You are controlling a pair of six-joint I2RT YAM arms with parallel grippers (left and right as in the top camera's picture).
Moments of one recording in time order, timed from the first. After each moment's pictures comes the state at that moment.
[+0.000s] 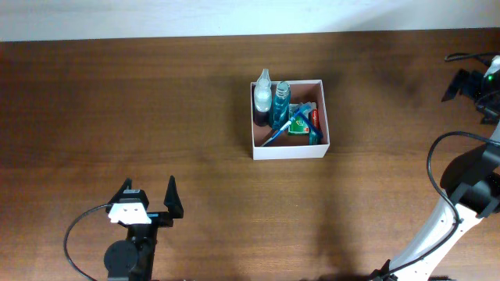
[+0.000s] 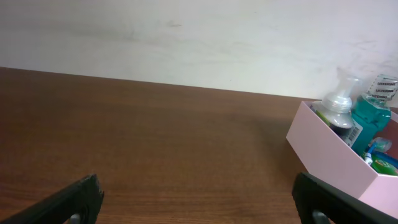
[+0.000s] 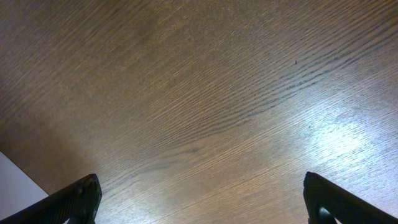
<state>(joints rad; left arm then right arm) -0.03 0.01 0.01 -0.07 0.00 -0.13 -0.55 2.35 2.50 -1.61 -0.09 0.06</state>
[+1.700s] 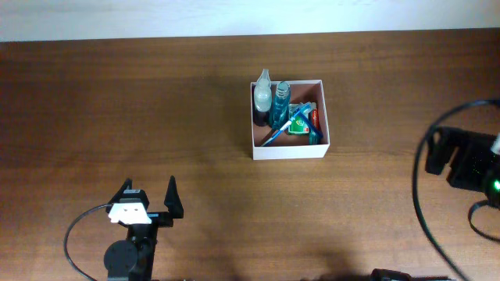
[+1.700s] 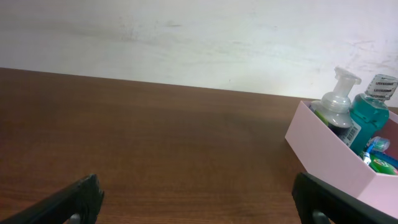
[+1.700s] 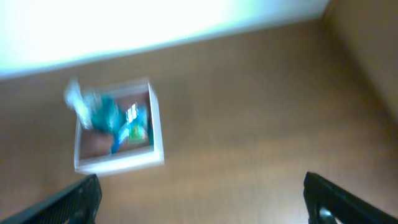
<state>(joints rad) -0.03 0.01 0.01 -0.07 0.01 -0.13 -0.19 1.12 1.99 -1.49 -0.06 0.06</state>
